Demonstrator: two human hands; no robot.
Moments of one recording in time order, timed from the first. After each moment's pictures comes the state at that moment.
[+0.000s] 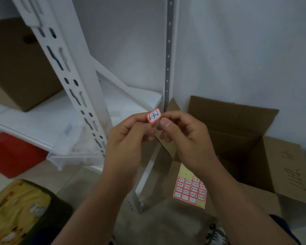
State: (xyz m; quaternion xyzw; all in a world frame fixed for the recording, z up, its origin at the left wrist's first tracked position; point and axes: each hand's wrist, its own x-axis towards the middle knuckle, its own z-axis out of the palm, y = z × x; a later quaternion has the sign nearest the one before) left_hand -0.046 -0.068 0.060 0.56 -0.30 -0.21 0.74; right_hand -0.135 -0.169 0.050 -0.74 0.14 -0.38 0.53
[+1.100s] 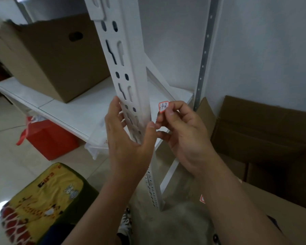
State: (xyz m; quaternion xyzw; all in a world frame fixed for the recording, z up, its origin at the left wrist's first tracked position) left_hand 0.005 -0.031 0.033 0.72 -0.33 0.18 0.58; right_hand -0.062 -0.135 0.050 -0.53 0.08 -0.27 0.80
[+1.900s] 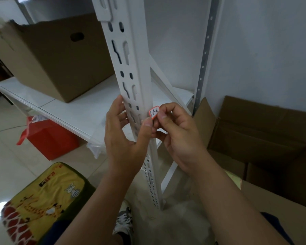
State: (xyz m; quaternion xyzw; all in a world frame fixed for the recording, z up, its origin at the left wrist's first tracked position) left_hand 0.023 -0.025 0.025 0.69 -0.36 0.20 0.60; right_hand -0.052 -0.124 0.042 -0.57 0.07 -0.29 0.77
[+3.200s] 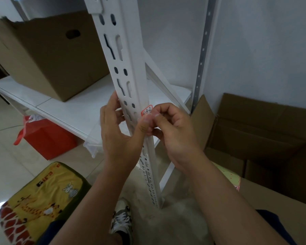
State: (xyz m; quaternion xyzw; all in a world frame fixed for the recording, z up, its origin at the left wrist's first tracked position) left_hand 0.027 -0.027 0.028 0.70 -0.36 0.19 0.59; right_hand -0.052 -0.120 0.043 -0.59 0.10 -0.30 0.75
